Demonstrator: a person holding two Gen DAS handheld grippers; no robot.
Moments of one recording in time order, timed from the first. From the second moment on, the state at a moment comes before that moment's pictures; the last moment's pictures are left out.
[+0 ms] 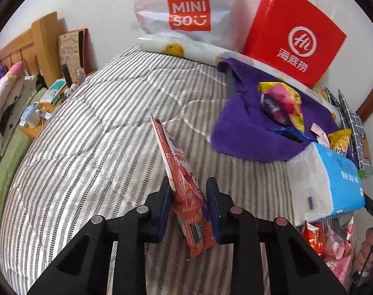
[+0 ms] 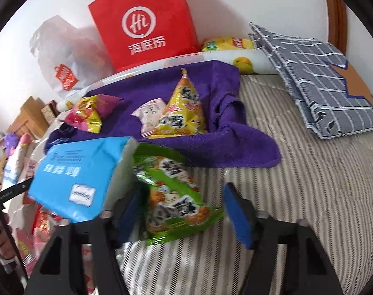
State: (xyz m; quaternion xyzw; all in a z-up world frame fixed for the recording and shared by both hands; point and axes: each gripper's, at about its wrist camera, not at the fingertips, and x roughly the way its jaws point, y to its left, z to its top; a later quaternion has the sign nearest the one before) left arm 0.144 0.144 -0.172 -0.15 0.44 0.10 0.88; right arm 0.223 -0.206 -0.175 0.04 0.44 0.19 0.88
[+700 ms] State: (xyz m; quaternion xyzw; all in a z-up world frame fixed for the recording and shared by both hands) left arm 0.108 0.092 -0.140 -0.13 0.42 0.03 0.90; right arm 0.149 -0.249 -0.140 0.07 0.41 0.16 0.89
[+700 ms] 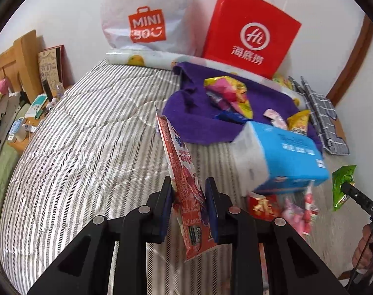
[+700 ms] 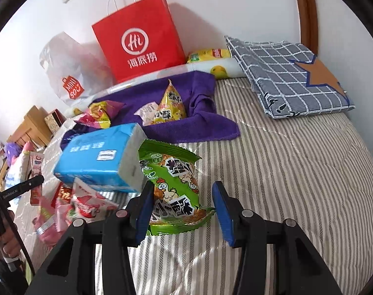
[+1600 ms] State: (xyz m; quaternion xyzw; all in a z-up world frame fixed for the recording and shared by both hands) left arm 0.132 0.035 -0.077 -0.11 0.38 -0.04 0.92; right arm 0.149 -0.205 -0.075 0.07 0.36 0.19 0.91
